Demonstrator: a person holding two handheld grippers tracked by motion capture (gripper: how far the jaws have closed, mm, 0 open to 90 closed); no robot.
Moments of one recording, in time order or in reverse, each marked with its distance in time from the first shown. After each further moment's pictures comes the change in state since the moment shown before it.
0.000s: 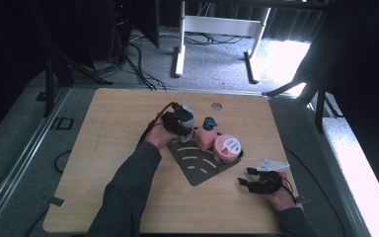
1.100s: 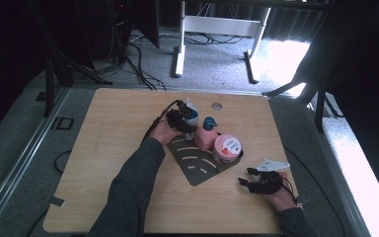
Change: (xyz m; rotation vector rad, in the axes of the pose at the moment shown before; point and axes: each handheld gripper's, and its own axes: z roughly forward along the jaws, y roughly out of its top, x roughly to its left) left arm 0.005 0.009 0.018 -0.027 -0.032 0.022; right arm -0.001 -0.001 -0.001 0.001 0.001 0.000
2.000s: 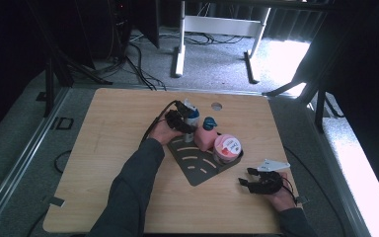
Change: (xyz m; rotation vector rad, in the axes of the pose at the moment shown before) left arm 0.007 -0.005 0.005 -0.001 -0.030 -0.045; right arm 0.000 0.000 0.000 0.000 -0.002 -0.001
